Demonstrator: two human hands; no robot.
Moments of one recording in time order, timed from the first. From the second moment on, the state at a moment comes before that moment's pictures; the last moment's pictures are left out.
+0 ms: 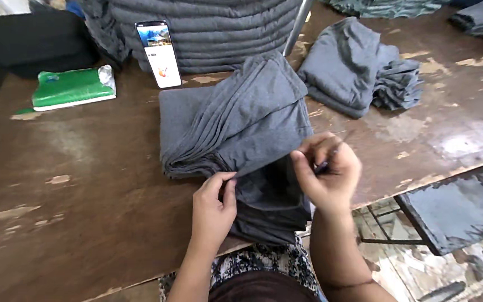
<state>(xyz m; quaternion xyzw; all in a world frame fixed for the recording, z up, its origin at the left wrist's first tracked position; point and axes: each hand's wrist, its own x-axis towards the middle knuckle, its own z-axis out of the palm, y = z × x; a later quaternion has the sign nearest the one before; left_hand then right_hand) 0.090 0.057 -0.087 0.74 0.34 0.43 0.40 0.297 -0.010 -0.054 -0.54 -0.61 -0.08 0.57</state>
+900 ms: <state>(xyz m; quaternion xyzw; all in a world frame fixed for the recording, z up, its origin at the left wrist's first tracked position) 0.090 0.042 -0.109 0.65 0.26 0.55 0.46 0.232 -0.020 -0.094 -0.45 -0.57 0.21 0.66</state>
